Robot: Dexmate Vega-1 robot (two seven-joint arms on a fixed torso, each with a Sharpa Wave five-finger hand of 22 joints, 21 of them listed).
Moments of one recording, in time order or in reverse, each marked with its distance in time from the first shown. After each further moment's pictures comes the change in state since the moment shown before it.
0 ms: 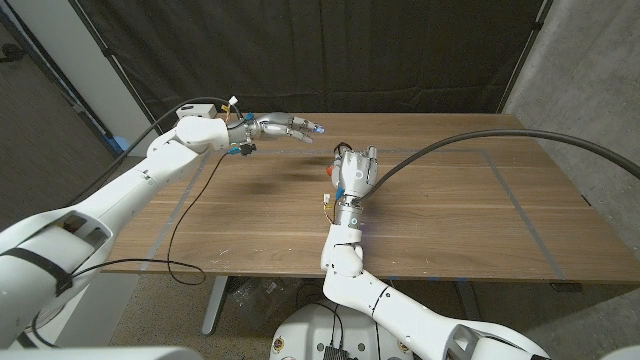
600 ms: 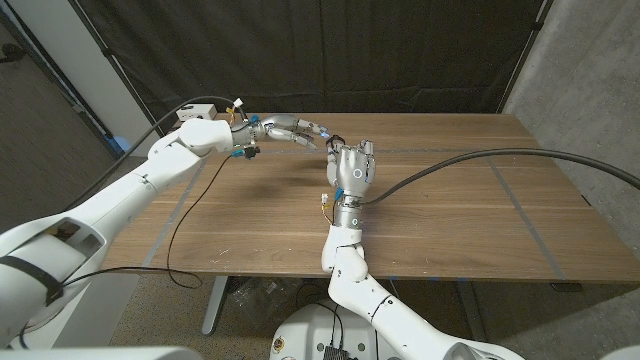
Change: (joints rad) left arm 0.040 0.011 -0.005 -0.082 0.041 -0.002 0.068; left_hand 0.047 0.008 -0.009 0.014 0.005 0.108 -0.001 0.035 0.005 0.059 -0.036 0.033 0.005 0.028 -0.038 0.017 0.007 0.029 -0.018 0.013 0.000; right arm -0.106 0.082 0.181 0.013 -0.237 0.283 -0.003; right_hand 0.012 -0.001 -0.014 0.003 -0.003 0.013 -0.002 -0.017 -0.001 0.007 -0.004 -0.004 0.009 0.000 0.000 0.010 0.005 -0.011 0.004 0.038 -0.003
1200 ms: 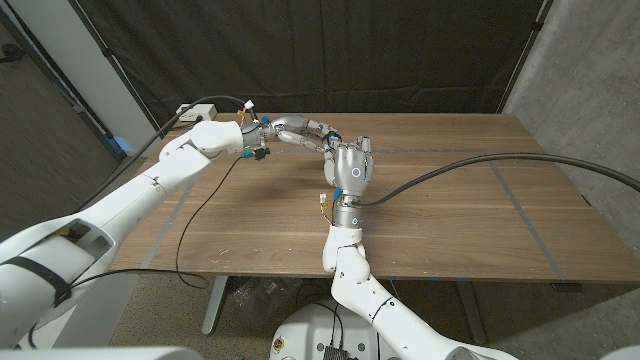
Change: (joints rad) left arm -0.012 -0.025 0.027 -0.022 0.060 -0.017 0.021; left_hand 0.071 -0.026 -0.012 -0.005 0.007 0.030 -0.005 0.008 -0.003 -0.002 -0.005 0.000 0.004 -0.006 -0.001 0.000 0.000 0.018 -0.007 0.008 0.000; right arm 0.000 -0.006 0.004 -0.004 -0.035 0.046 -0.002; right_hand 0.003 -0.001 -0.016 0.000 0.000 0.006 0.004 -0.014 0.005 0.005 0.005 -0.005 0.010 0.000 0.000 0.004 0.005 -0.014 -0.003 0.038 -0.009
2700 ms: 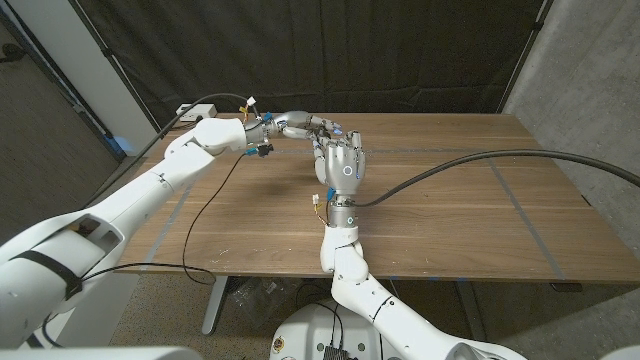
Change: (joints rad) left arm -0.025 -0.031 0.006 0.050 -0.025 -0.031 -0.022; left_hand 0.053 0.105 -0.101 0.049 -0.004 -0.177 0.100 -0.103 0.003 -0.015 0.035 -0.016 0.032 -0.001 0.018 -0.004 0.012 0.004 0.002 0.028 0.005; right arm 0.018 -0.021 -0.044 0.001 -0.043 0.016 0.000; right_hand -0.002 0.002 -0.022 0.005 0.006 0.007 0.000 -0.022 0.002 0.011 -0.004 -0.022 0.016 0.000 0.000 0.004 0.007 -0.022 0.003 0.074 -0.028
